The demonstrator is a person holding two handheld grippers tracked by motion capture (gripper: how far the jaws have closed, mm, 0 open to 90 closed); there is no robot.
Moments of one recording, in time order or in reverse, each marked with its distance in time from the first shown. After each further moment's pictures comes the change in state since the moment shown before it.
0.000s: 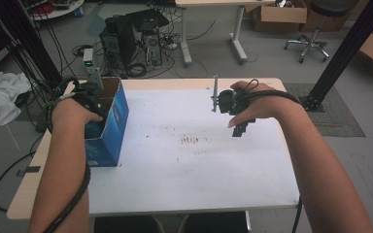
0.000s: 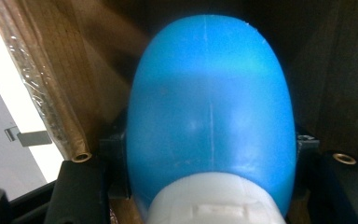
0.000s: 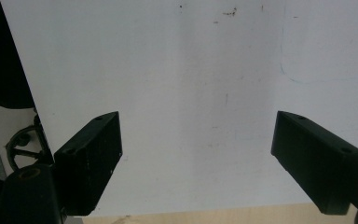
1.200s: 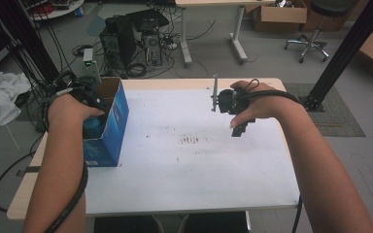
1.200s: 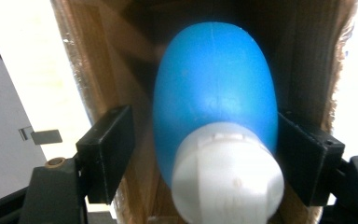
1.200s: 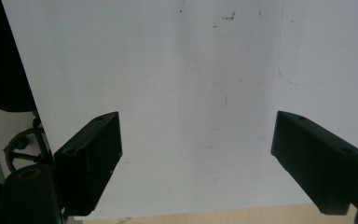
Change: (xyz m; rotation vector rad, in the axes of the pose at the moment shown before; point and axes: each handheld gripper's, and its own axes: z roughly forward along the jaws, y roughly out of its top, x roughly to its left) left arm -0.005 -0.010 -0.026 -0.061 0.023 0.000; right arm 0.003 0.000 -0.004 -0.015 -0.011 0.004
